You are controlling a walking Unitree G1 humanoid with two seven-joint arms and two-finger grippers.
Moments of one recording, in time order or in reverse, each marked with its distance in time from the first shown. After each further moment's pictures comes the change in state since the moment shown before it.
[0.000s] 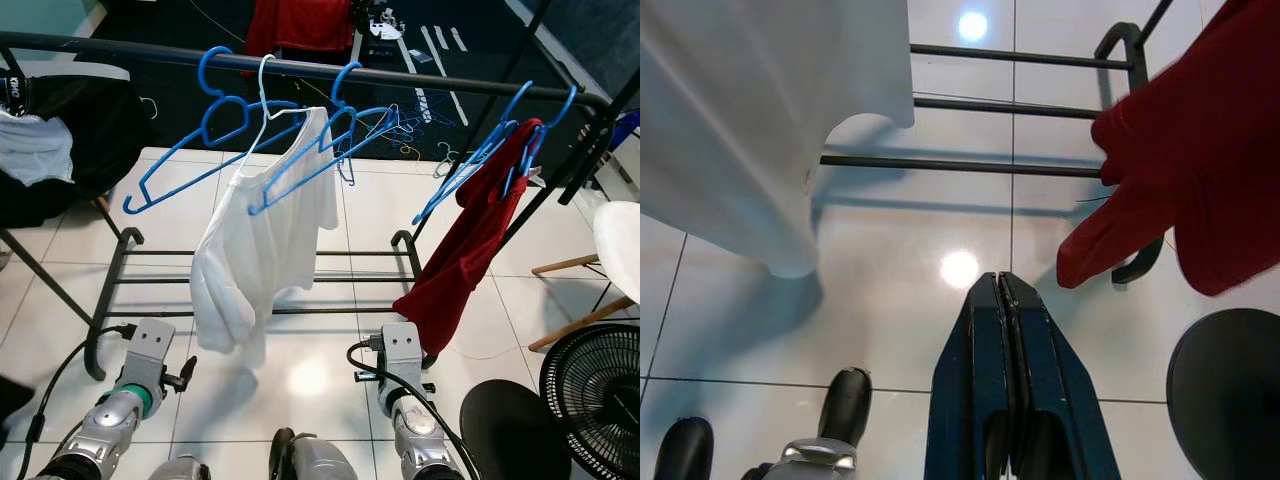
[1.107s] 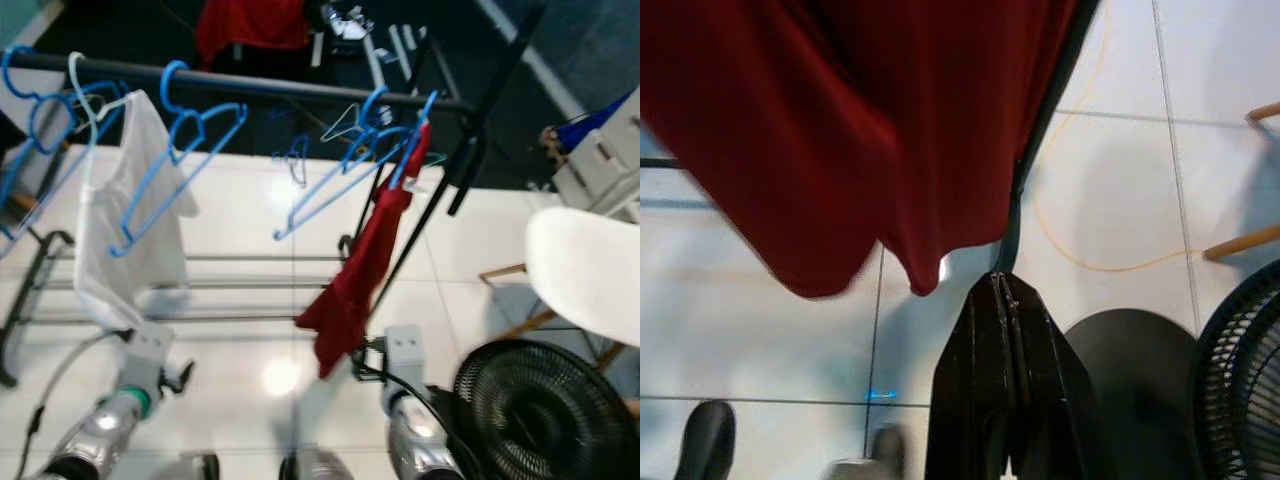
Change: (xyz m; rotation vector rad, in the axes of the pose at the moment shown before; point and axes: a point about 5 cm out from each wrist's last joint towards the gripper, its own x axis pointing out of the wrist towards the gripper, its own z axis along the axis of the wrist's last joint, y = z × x) left arm -0.001 0.005 -0.005 -0.010 0.032 0.031; right arm -0.001 0.005 -0.001 0.010 -0.008 0.006
